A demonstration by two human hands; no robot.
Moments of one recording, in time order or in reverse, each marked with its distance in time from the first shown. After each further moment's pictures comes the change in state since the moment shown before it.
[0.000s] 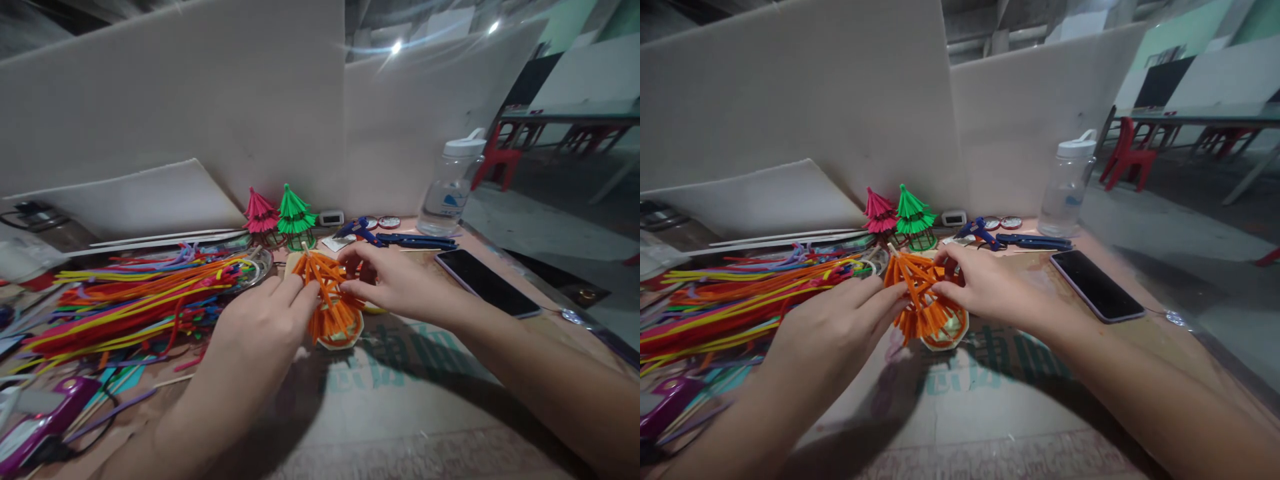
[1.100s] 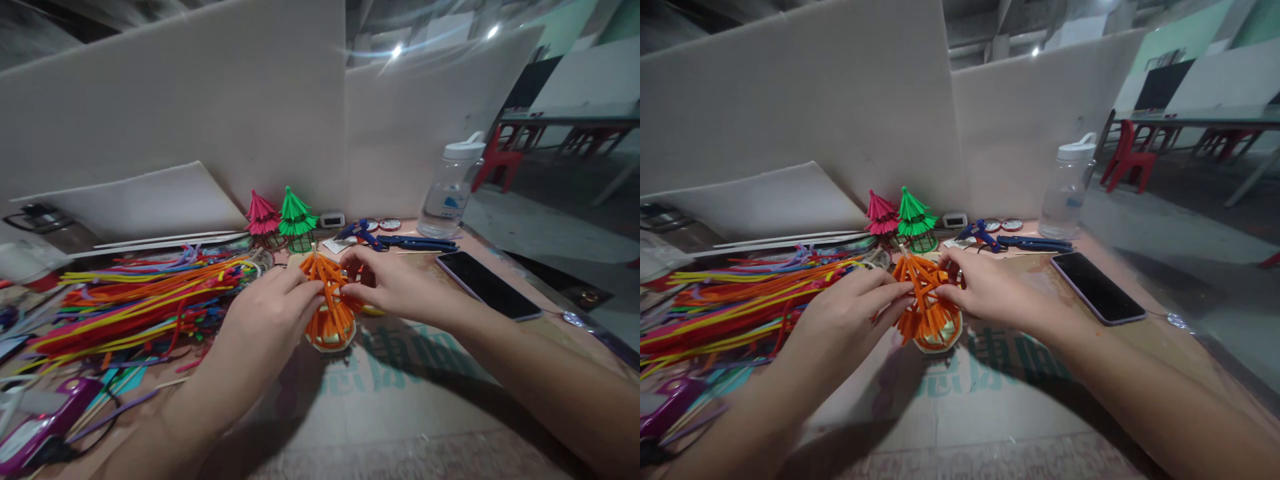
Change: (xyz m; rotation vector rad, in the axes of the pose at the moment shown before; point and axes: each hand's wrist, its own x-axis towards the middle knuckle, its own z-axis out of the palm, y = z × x) left_hand 0.007 -0.010 0.018 -0.241 0.065 -0.026; right_hand 0.001 0.006 0.003 -0.015 -0.039 0.003
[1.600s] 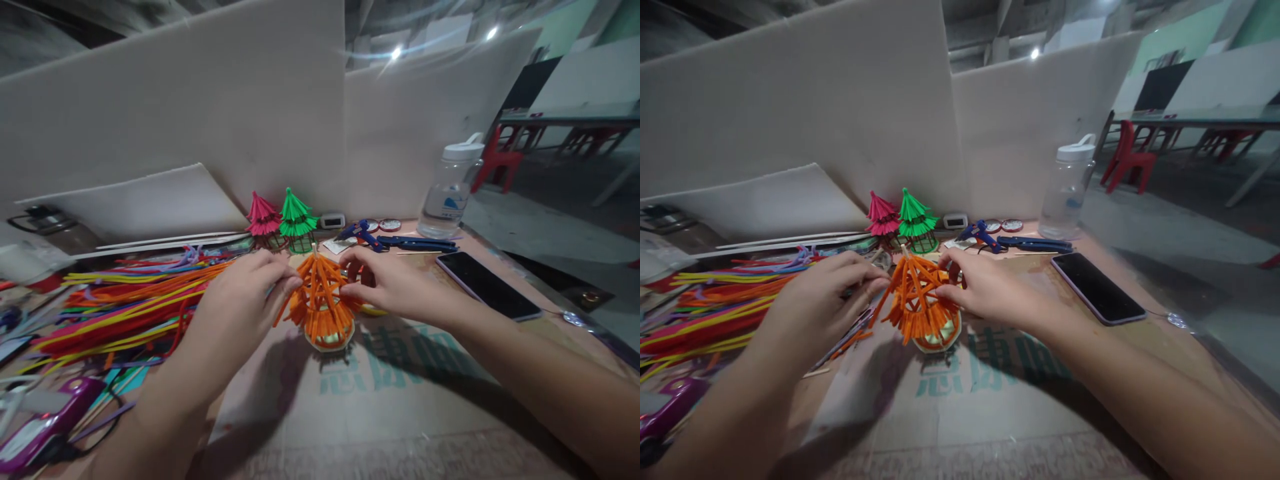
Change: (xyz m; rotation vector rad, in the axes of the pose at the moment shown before) left_hand 0.003 -0.021 -0.020 -0.130 -0.058 -0.233; right_hand 0.000 0.001 0.000 0.018 -0.001 0.016
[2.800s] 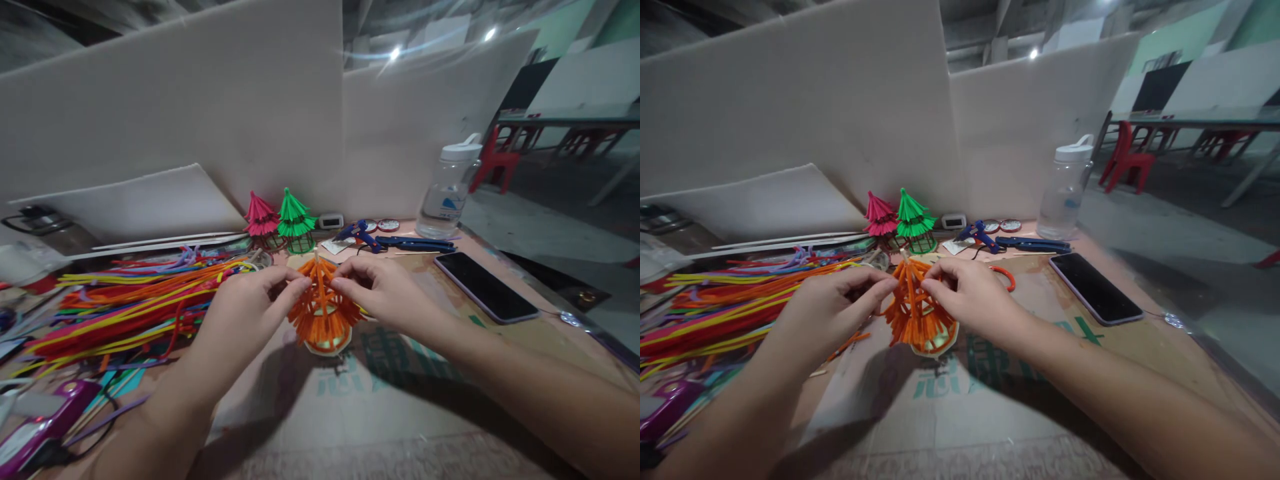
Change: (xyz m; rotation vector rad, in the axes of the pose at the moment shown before) left_hand 0.001 0.009 0.008 -0.357 -0.112 -0.266; right_hand -0.002 -0.020 0.018 0.245 0.180 0.074
